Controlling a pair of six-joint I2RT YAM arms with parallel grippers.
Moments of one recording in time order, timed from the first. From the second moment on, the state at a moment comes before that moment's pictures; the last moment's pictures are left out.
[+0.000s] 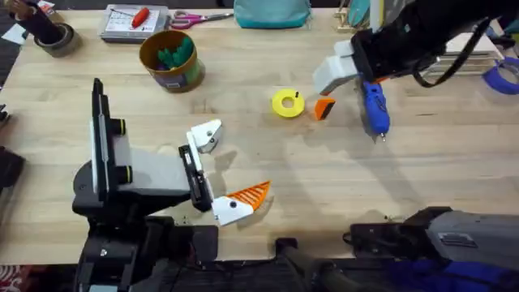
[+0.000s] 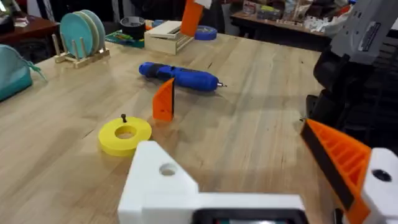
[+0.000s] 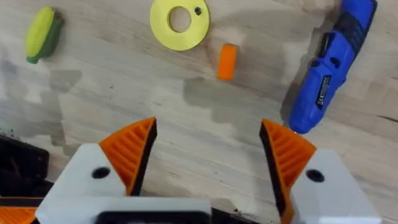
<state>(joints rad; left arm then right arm) -0.04 0.01 0.01 -0.13 1.17 0.03 0.43 1.46 1.53 -1.38 -0.03 0.18</state>
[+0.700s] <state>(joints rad) -0.04 0.01 0.01 -0.13 1.17 0.03 0.43 1.51 1.29 -1.20 0.03 0.19</state>
